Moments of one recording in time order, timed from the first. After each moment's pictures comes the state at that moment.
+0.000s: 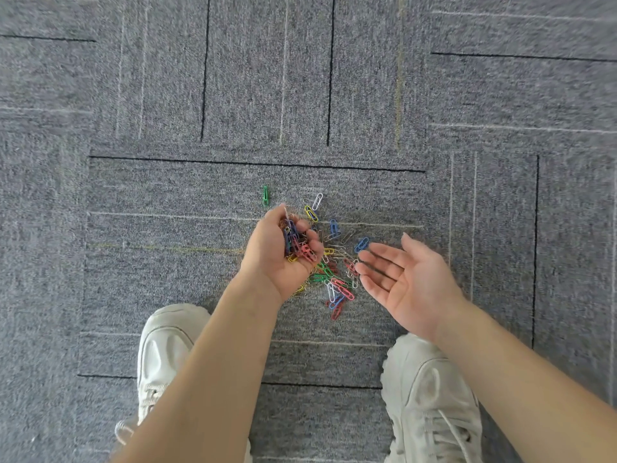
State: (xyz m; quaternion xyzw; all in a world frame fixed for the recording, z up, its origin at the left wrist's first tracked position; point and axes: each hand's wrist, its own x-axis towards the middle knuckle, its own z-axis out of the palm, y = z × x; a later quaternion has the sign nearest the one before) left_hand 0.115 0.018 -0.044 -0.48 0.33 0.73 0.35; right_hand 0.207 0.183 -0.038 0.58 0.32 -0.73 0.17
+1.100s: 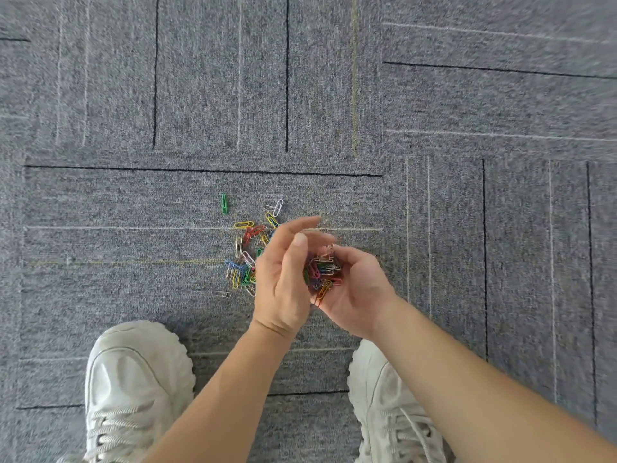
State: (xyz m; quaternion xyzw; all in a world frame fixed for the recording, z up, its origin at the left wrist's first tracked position) left_hand 0.176 0.056 -0.043 -0.05 0.65 0.74 0.18; right_hand 0.197 0.161 -0.050 0.53 0.16 -0.82 0.18
